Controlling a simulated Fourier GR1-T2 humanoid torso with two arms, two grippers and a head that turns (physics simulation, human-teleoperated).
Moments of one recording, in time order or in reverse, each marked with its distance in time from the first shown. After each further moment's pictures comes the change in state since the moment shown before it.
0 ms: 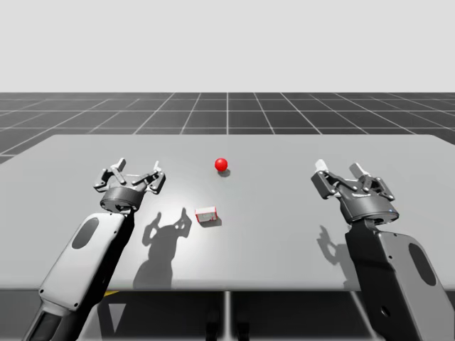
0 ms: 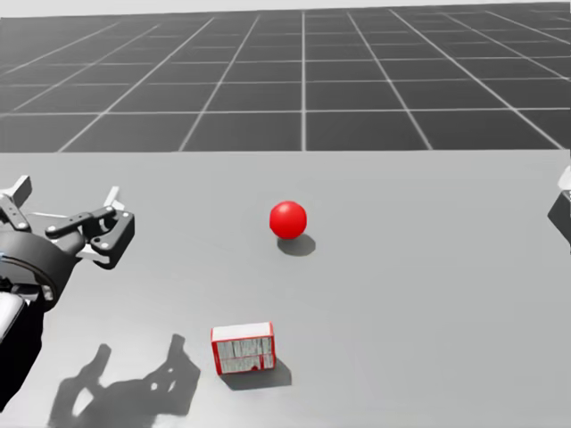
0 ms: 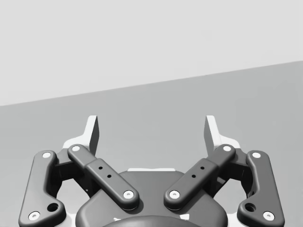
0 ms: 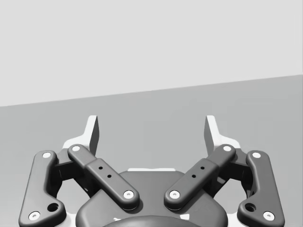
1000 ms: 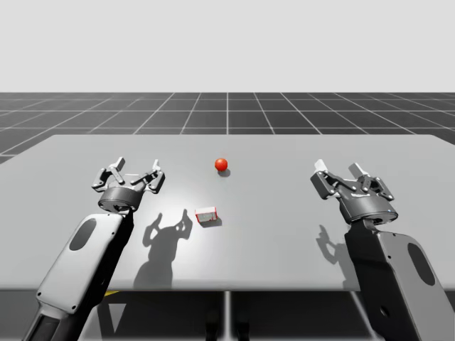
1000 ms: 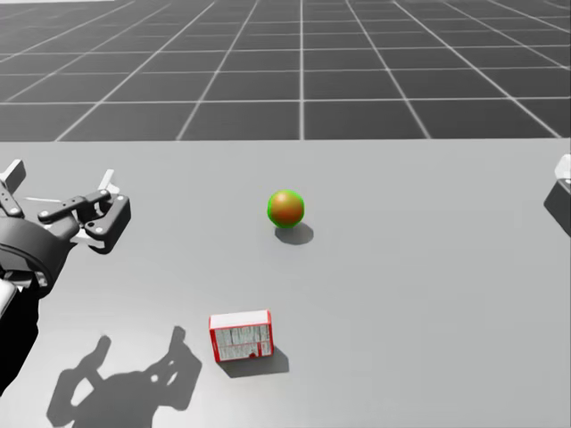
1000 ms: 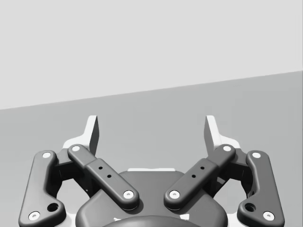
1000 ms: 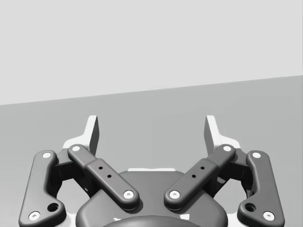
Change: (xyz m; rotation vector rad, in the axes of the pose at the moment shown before) left arm 0.004 0.001 0.002 -0.005 -0.025 0.028; right arm -0.001 0.001 0.000 0.002 0.001 0.007
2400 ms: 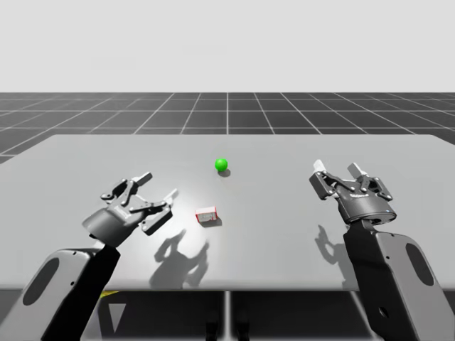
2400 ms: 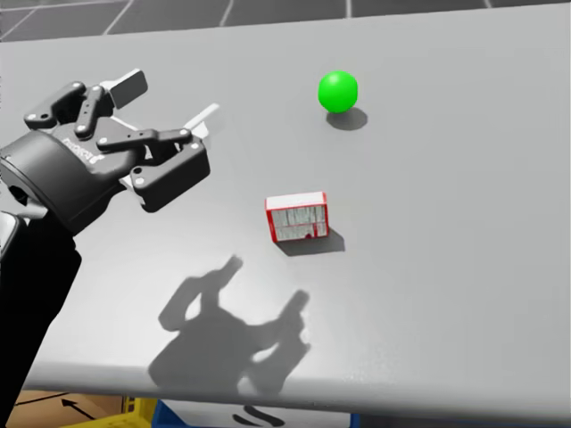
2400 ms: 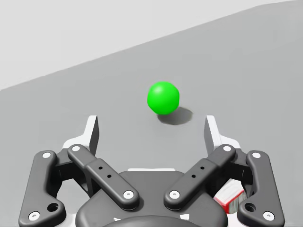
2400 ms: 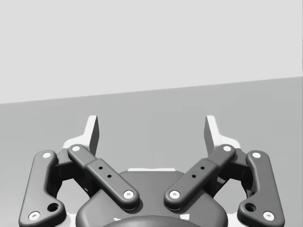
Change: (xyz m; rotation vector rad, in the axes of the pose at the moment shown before) left arm 0.023 -0.003 0.063 -0.598 0.026 0.098; right arm -0.001 0.002 0.001 0.005 -0.001 0.007
